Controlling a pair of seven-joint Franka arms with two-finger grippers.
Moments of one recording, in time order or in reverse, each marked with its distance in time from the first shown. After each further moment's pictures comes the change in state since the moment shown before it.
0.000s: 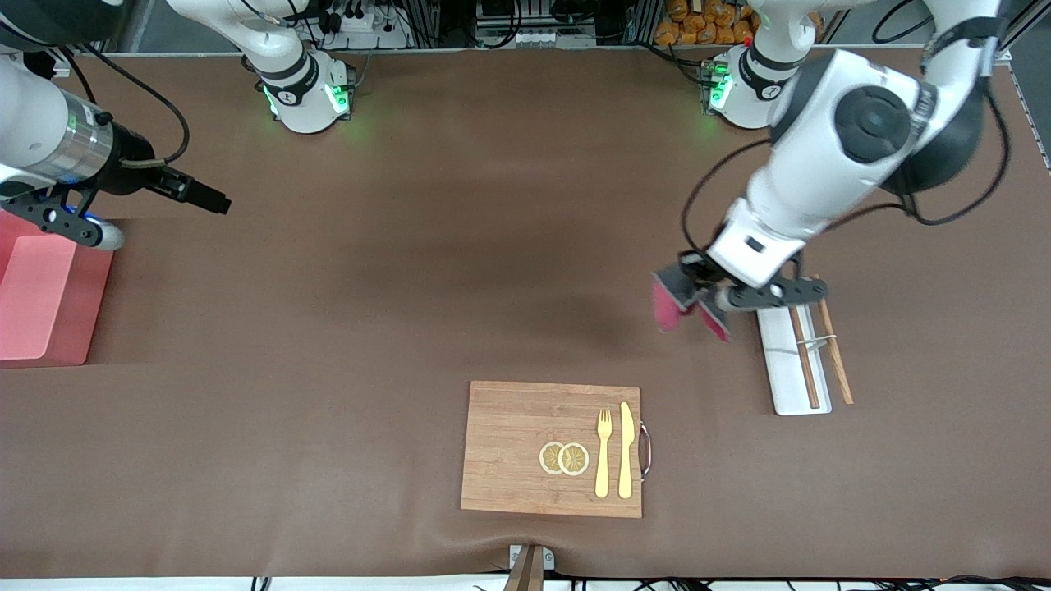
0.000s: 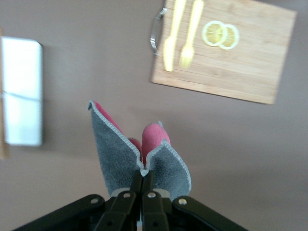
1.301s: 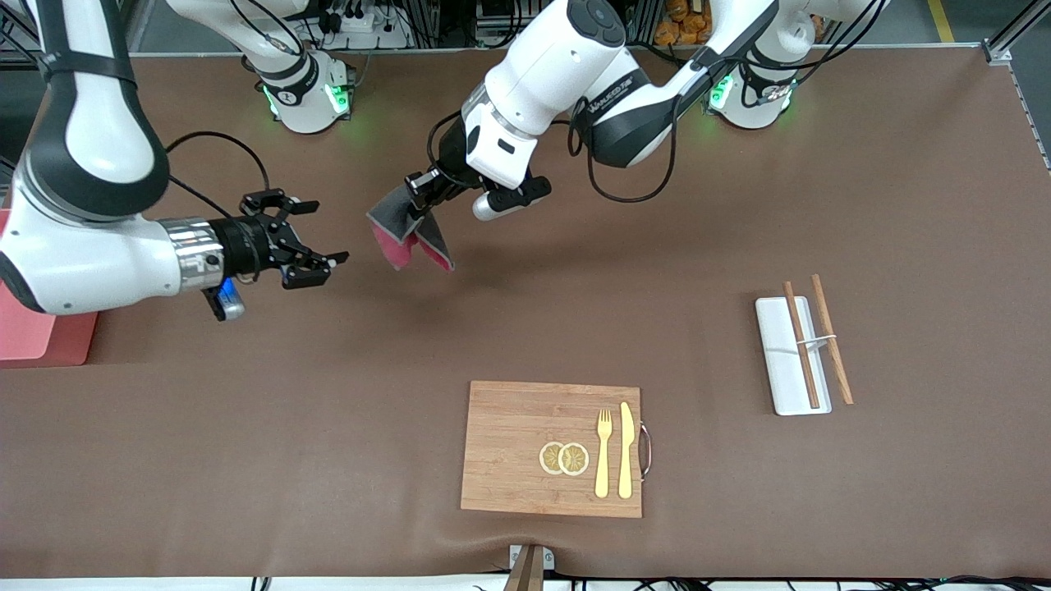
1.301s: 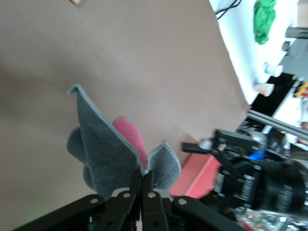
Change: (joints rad) left arm -0.468 0.272 -0.030 0.180 -0.064 0.684 -0.868; right arm 0.019 0.304 -0.001 -0.009 0.559 0.073 0.558
